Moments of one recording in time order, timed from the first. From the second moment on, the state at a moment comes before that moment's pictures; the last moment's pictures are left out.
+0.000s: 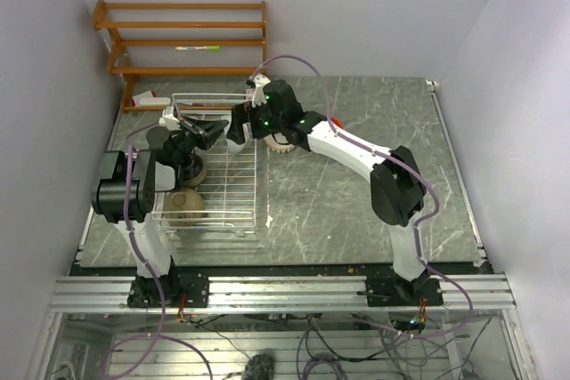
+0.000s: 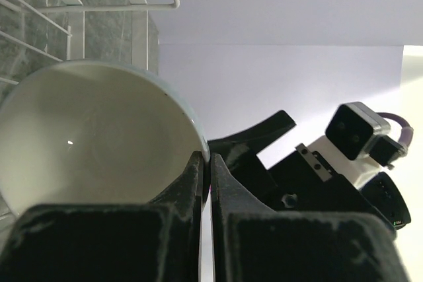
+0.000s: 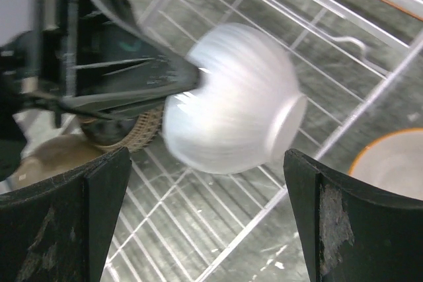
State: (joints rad) left arm 0.03 1.87 0.68 1.23 0.72 -1.57; right arm 0.74 2.05 1.72 -0.12 -0.27 0.31
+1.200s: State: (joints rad) left arm 0.03 1.88 0.67 1.27 0.73 -1.60; right arm 0.86 2.17 1.78 -0.15 0.07 0.15
